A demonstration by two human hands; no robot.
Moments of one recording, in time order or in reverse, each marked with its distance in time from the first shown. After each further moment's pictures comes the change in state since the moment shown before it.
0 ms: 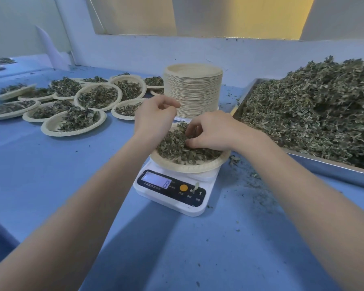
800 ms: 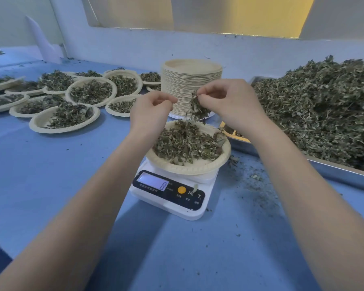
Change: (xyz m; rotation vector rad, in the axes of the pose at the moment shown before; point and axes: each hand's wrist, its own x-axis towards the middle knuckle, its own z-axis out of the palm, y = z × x) left_hand 0.010 -0.008 0.004 -0.111 0.026 -0.035; right_hand -0.004 0.012 -0.017 0.602 0.529 0.003
